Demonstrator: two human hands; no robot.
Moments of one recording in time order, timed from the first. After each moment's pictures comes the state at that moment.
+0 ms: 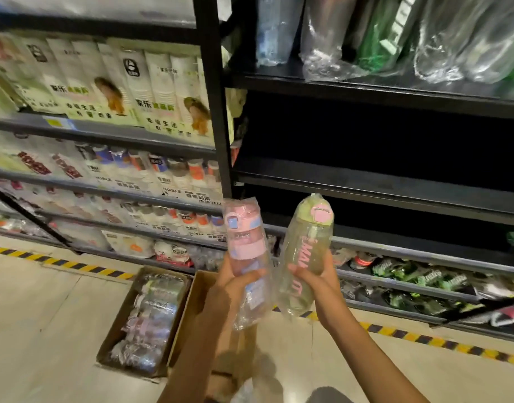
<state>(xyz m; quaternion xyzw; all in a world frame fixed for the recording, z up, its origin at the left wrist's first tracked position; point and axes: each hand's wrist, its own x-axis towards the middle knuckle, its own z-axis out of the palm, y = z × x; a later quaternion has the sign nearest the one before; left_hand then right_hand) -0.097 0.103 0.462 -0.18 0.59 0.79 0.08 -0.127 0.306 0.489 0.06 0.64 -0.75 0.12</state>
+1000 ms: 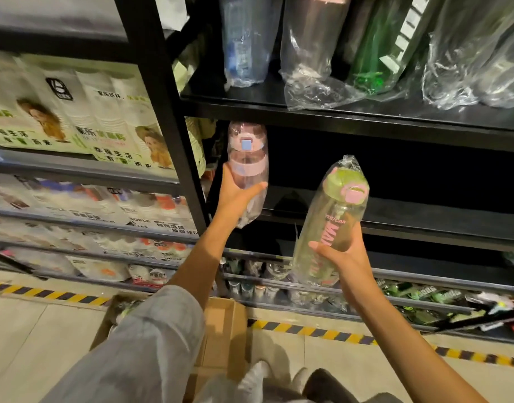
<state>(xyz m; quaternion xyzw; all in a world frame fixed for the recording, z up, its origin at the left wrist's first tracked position) -0.411 0.092 0.514 -0.09 0.73 0.67 -0.07 -0.289 0.343 0.536 0.05 0.72 -0.69 0.03</state>
